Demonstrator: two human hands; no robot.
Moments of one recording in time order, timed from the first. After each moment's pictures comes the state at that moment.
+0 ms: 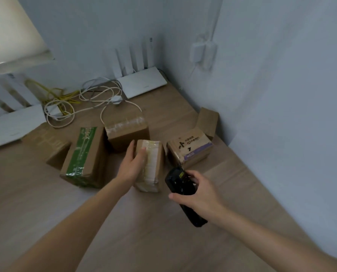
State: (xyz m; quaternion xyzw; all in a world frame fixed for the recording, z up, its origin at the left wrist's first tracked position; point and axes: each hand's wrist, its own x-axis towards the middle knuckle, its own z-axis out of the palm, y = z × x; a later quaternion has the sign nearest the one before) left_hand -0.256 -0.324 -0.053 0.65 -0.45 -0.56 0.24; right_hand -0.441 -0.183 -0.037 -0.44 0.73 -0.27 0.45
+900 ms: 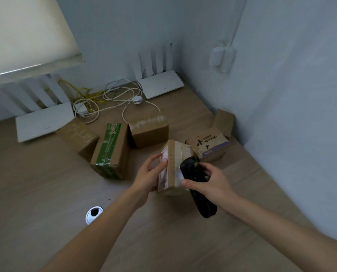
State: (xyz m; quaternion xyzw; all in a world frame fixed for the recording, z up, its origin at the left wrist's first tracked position) left_hand -0.223 -0.269 -0.031 0.61 -0.39 -0.65 0.23; right_hand -0.418 -0.195 -0.022 -0.43 0.70 -0.32 0.48
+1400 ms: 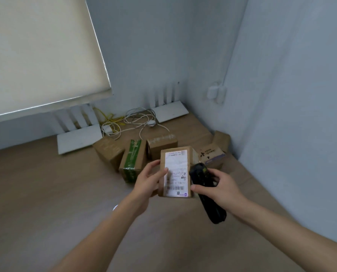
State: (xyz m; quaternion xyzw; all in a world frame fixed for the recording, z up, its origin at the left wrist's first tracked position) left_hand -0.163 -0.196 0.065 0.57 -0.41 -0.64 0.31; right_hand -0.382 -0.122 0.075 -0.45 0.69 -0.37 0.42
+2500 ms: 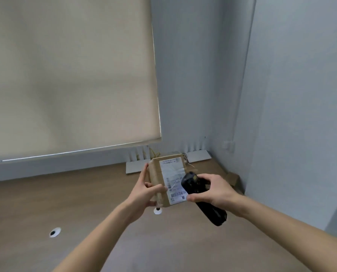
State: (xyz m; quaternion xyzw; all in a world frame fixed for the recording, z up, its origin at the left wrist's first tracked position) left_hand -0.058 0.110 0.320 0.52 -0.49 -0.54 0.44; right_hand -0.312 0.125 0.348 -0.68 0.58 -0.28 0.35
